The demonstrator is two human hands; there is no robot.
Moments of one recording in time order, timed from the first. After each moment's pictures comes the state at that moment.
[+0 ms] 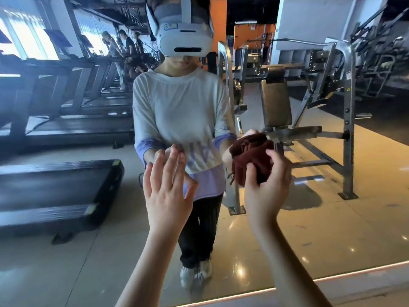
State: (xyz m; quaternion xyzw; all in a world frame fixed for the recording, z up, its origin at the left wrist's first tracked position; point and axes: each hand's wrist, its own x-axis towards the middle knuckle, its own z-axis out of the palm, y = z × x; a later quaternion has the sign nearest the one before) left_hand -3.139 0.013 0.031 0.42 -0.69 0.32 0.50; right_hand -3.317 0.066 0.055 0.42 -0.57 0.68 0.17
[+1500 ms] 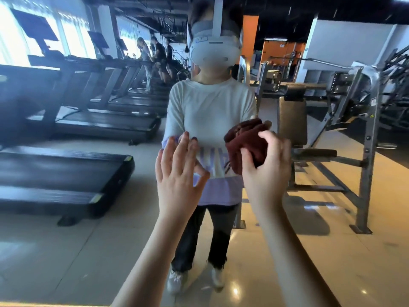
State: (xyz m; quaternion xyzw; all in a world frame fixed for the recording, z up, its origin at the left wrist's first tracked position) left_hand -3.208 0.027 0.065 0.47 -0.66 0.28 0.51; right_hand -3.367 0.068 0.115 0.53 -0.51 0.64 0.20
